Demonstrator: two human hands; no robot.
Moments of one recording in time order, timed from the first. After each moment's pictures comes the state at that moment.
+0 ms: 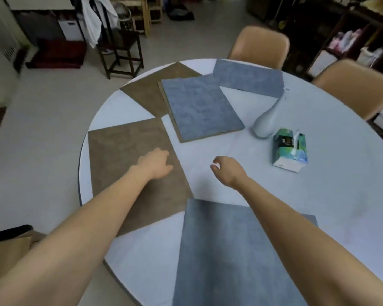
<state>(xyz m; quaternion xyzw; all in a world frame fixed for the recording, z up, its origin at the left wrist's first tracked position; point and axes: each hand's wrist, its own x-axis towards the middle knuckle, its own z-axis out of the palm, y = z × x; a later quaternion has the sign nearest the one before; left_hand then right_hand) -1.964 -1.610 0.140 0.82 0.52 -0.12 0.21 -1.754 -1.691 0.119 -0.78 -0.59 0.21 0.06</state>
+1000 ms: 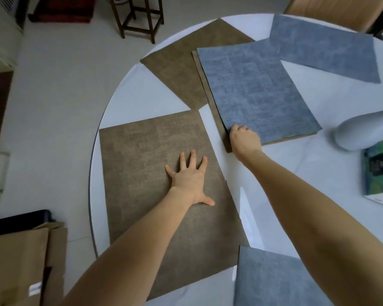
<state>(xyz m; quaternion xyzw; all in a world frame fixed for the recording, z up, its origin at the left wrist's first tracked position) -1.964 -1.494 0.018 0.80 0.50 -0.22 0.24 -1.789 -1.442 0.005 -0.77 -0.63 0.02 -0.12</state>
